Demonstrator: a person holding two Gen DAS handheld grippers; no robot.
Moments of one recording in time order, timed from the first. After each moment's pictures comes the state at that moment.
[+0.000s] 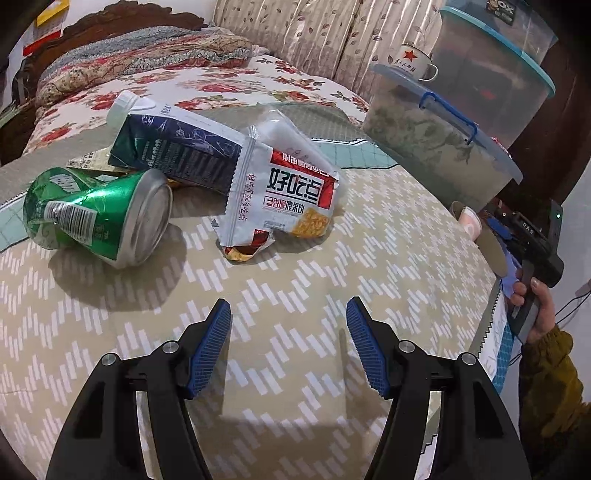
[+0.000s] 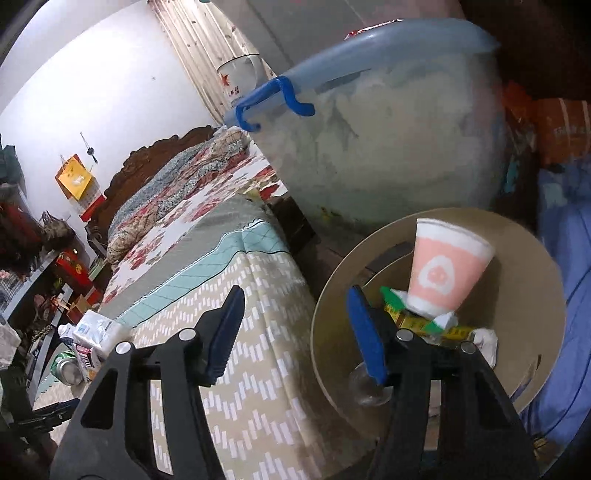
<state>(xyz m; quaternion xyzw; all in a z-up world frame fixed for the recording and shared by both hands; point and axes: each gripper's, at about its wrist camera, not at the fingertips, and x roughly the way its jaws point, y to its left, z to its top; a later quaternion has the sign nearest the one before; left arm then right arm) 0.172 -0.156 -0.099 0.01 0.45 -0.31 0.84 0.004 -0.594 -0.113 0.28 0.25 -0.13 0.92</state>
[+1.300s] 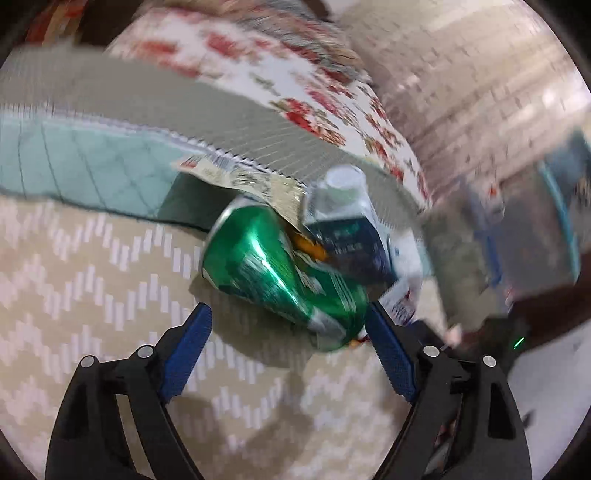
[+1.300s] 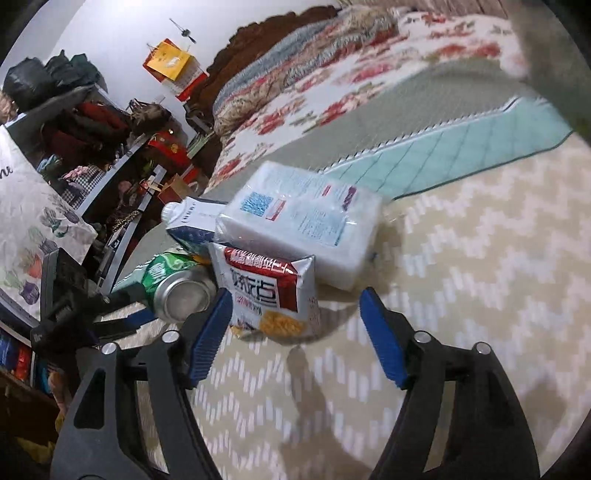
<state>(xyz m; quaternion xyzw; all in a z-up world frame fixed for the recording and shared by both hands) 0.264 -0.020 -0.087 -0.25 0.52 -0.21 0.79 0.170 -0.335 -0.126 0.27 0.41 0.14 0.86</state>
